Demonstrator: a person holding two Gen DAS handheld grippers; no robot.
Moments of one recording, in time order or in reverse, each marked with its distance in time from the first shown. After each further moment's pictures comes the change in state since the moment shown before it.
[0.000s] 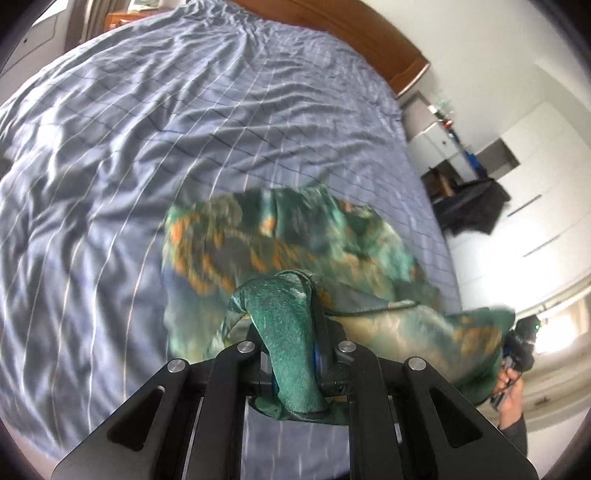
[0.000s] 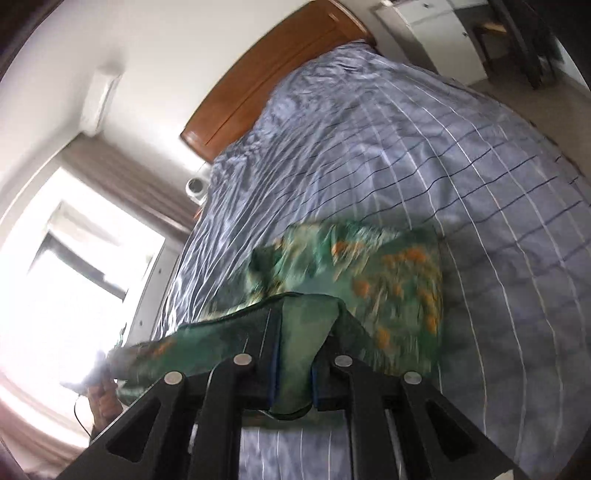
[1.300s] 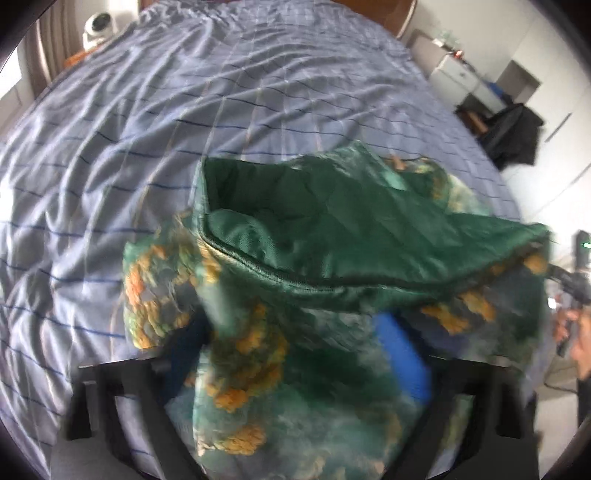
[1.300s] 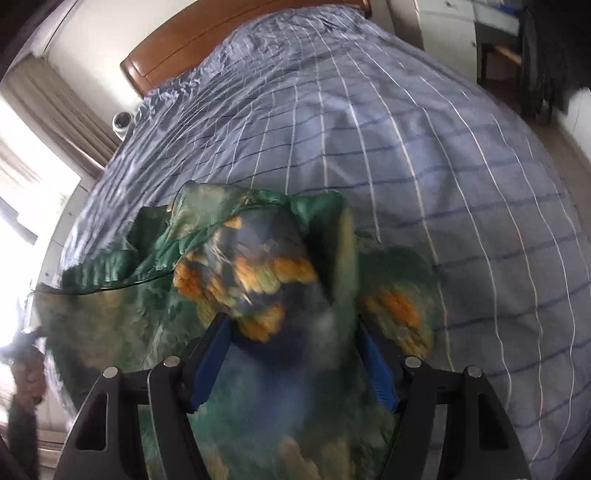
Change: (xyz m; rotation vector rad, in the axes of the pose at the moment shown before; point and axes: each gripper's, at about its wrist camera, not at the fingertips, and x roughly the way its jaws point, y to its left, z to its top) left arm 0.125 -0.014 0.007 0.249 0.079 0.244; right arm 0.147 -0.018 0.024 -0.204 0.174 -0.386
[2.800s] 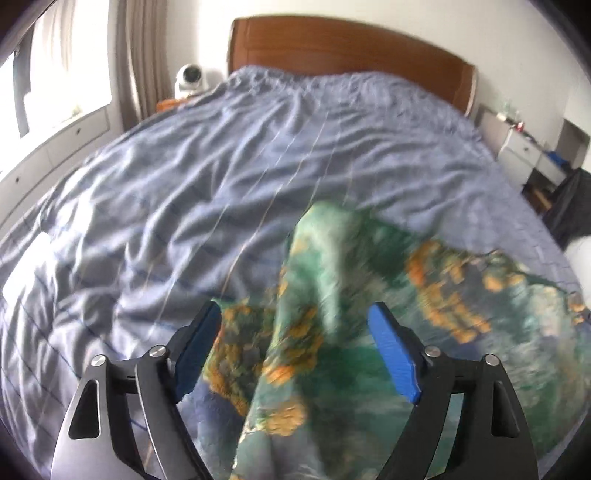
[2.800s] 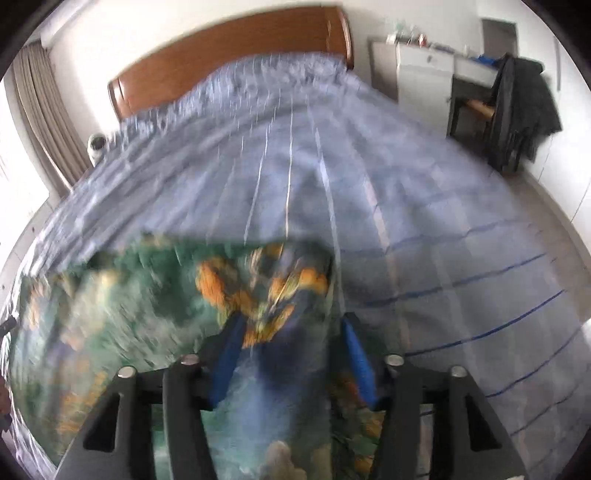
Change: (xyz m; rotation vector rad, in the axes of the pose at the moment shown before) left arm -0.017 0.018 0.001 -0.138 -0.369 0.249; right arm 0.007 -0.012 0.034 -0.031 -0.249 -0.169
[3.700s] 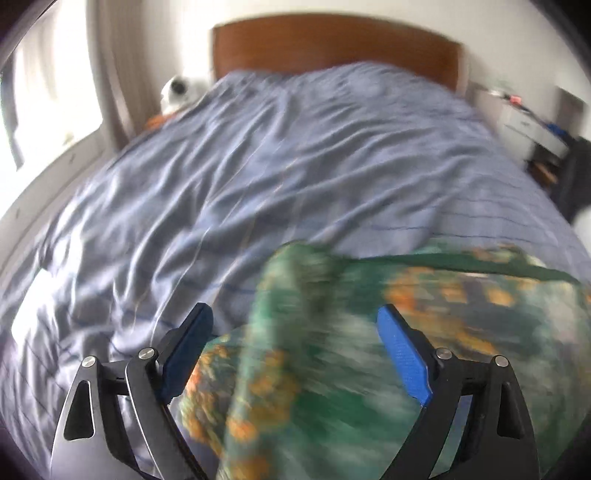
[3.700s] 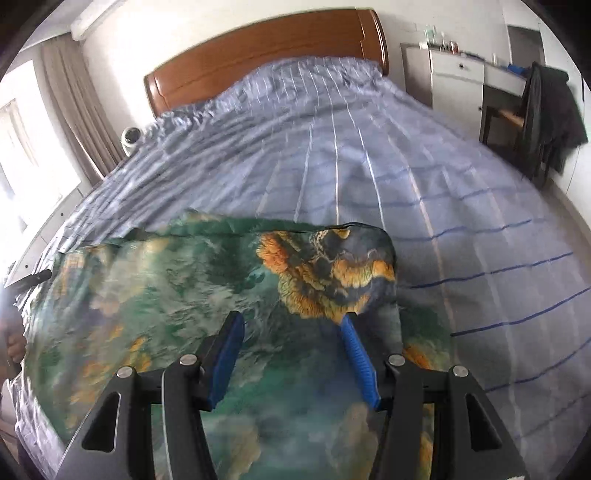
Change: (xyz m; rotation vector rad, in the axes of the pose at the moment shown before) left arm 0.008 -0.042 0.013 0.125 0.000 0.031; right arm -0.006 0.022 -0.034 -0.074 0.000 0.133
